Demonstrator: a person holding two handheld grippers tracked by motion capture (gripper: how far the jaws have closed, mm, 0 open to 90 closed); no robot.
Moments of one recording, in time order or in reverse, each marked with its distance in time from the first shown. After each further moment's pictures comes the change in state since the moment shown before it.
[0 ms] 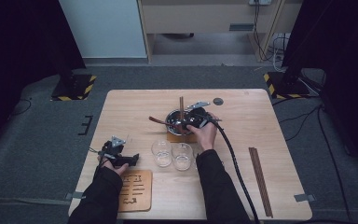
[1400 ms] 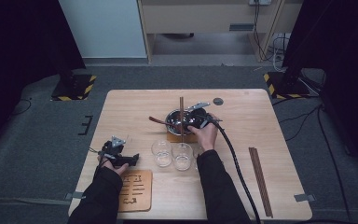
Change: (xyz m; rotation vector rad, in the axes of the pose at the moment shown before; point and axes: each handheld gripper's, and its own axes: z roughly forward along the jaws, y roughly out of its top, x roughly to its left) left arm 0.000 0.000 0.000 0.000 0.000 0.000; right arm -0.002 -0.003 0.001 0.030 -0.009 -0.011
